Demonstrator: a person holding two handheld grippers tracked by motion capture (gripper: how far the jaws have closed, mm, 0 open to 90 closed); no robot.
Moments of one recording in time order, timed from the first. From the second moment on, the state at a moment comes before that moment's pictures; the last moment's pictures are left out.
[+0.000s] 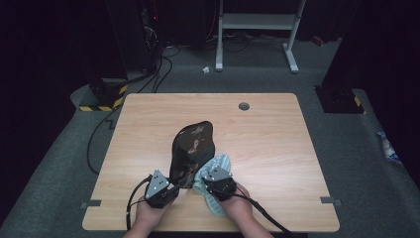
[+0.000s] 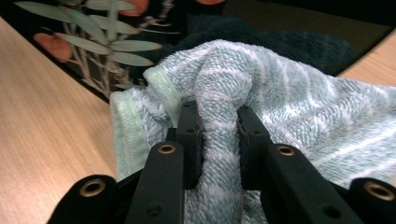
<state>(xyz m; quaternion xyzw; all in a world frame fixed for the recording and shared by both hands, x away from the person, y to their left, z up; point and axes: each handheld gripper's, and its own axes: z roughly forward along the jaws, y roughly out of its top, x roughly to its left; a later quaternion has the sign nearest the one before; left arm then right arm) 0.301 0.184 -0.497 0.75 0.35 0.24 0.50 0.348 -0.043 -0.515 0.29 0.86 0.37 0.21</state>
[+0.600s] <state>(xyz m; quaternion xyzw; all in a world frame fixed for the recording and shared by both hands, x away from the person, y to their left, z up) 0.299 0.189 -0.496 0.75 0.34 0.24 0.51 0.341 -0.122 -0.520 0.34 0.83 0.35 0.26</state>
